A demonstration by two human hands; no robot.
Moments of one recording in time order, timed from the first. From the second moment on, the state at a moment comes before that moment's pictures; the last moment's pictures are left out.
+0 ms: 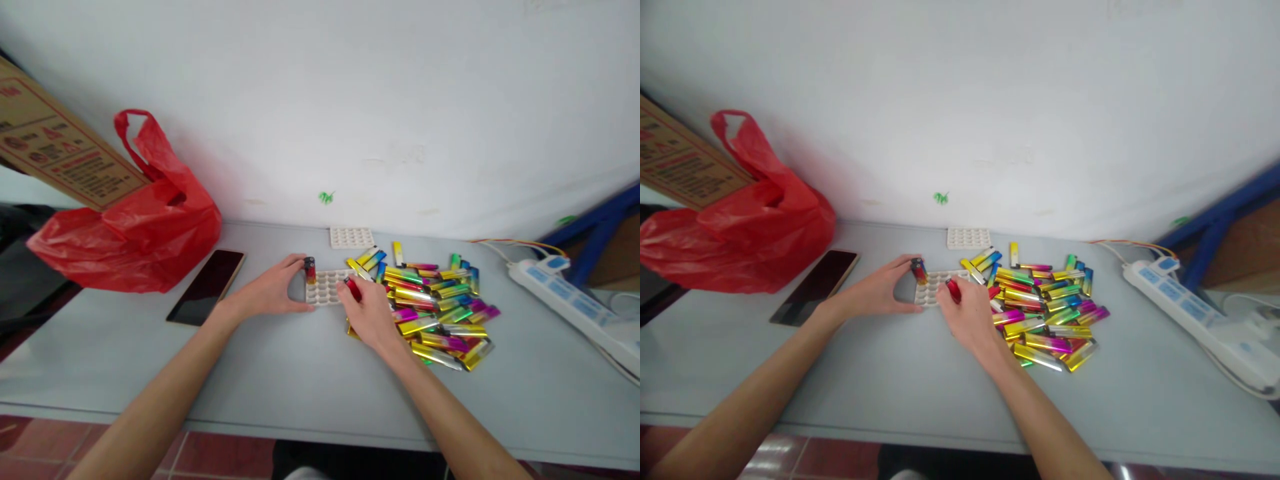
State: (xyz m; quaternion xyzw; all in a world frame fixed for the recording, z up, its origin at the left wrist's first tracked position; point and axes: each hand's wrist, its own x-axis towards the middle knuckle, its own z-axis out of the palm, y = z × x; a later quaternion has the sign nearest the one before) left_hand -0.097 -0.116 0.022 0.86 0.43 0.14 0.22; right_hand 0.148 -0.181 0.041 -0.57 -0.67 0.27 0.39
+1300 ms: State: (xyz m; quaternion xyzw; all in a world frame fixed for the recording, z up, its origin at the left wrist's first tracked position) left_hand -0.098 -0.111 0.009 0.86 0.42 0.20 0.20; right_hand 0.131 -0.157 0.035 -0.45 -0.86 0.12 0.22
